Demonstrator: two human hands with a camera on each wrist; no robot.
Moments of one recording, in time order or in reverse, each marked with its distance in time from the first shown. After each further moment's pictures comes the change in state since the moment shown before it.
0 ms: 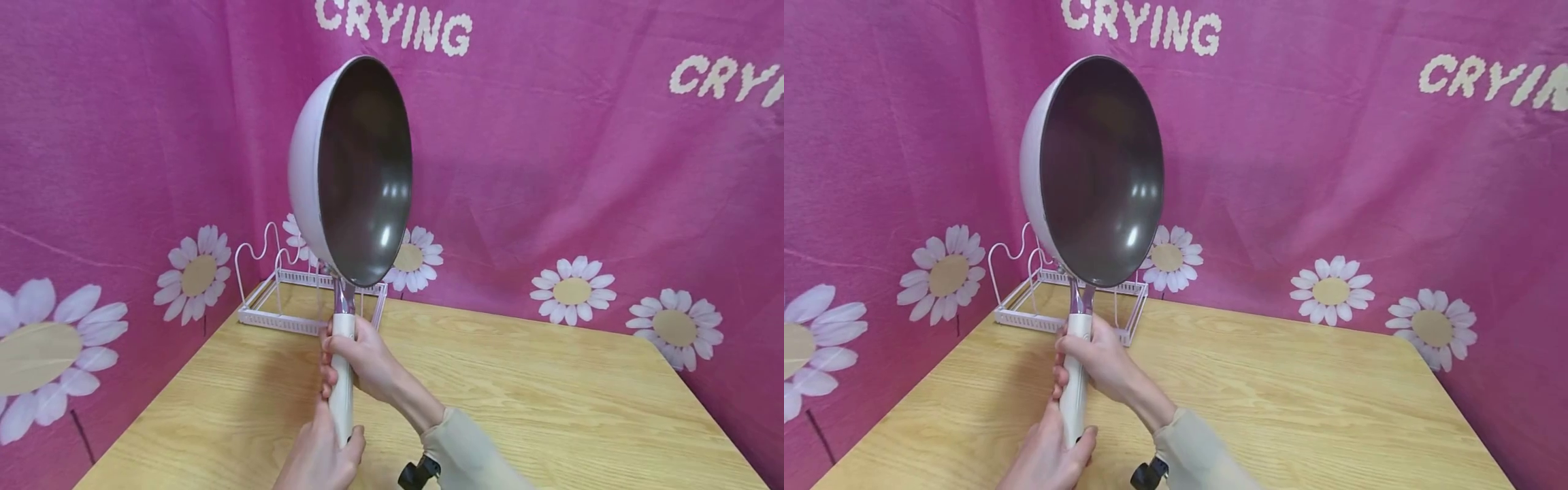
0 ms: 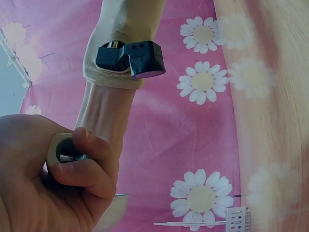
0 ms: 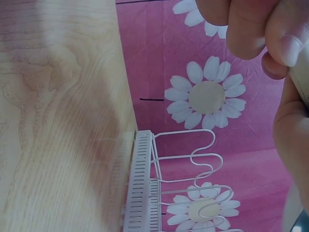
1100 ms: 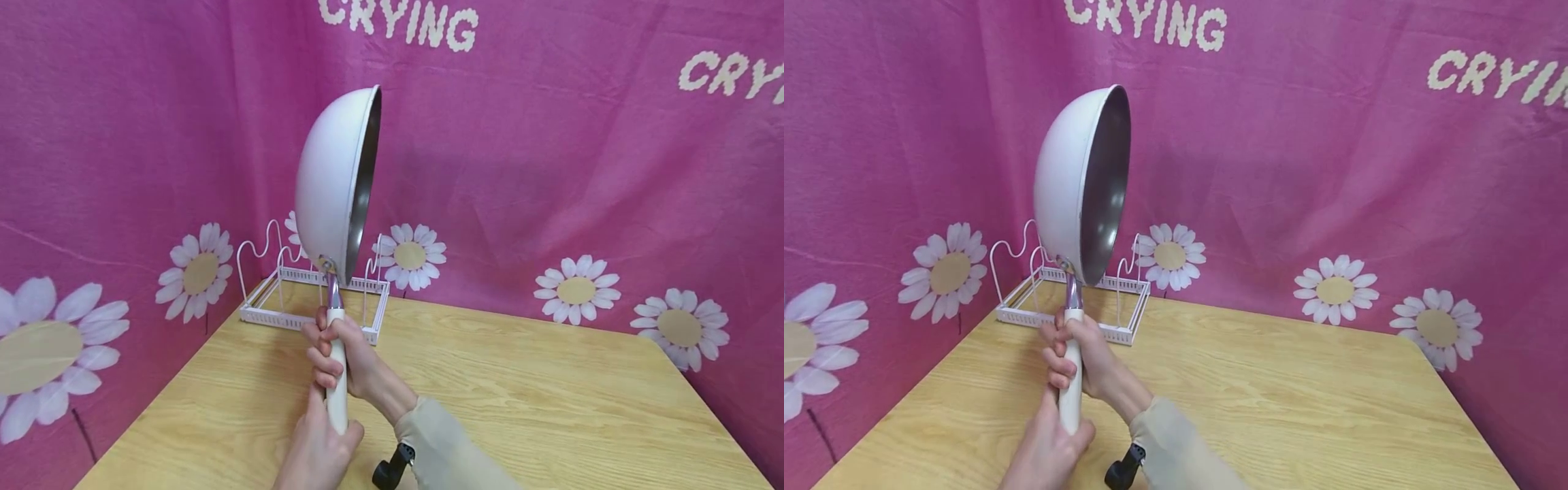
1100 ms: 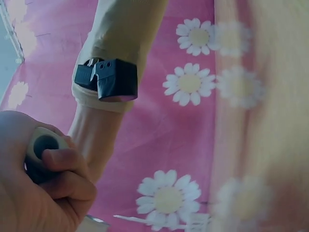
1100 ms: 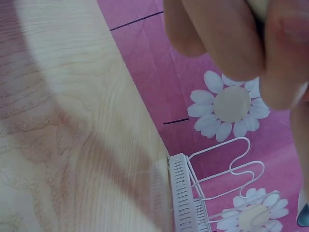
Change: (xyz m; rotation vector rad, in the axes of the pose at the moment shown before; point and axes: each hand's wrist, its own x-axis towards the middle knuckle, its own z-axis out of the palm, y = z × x) left_hand 0.011 -0.007 0.000 -0.151 0.028 -0.103; right_hand 0.027 0.023 0.002 0.432 -0.215 -0.068
